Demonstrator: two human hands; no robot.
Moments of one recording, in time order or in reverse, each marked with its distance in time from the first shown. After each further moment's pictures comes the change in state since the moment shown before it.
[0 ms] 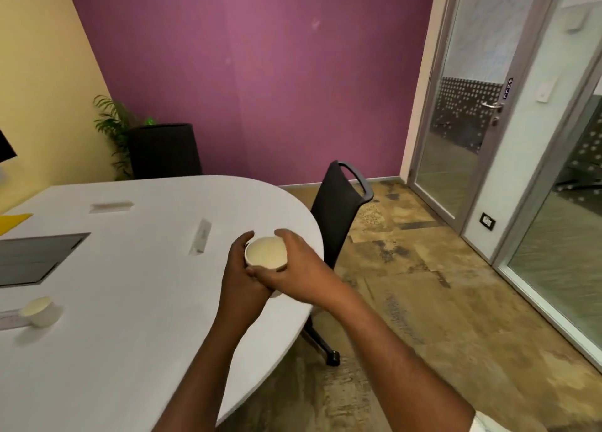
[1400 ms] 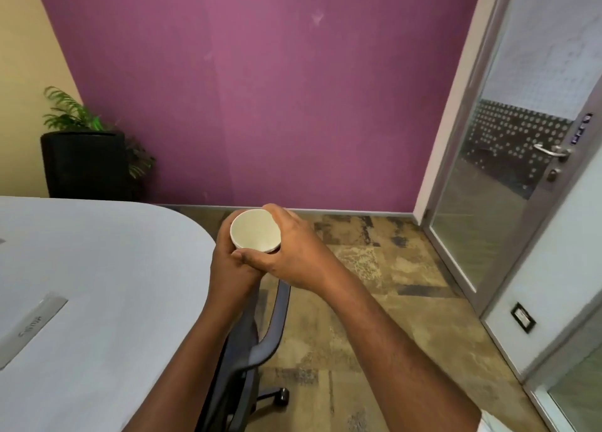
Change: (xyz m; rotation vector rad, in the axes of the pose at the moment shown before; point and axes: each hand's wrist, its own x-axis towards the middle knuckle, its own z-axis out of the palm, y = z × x) left_hand 0.455 0.008 0.446 -0.199 0.193 0.117; right_hand 0.426 0.323 -0.353 -0.098 -0.040 -0.213
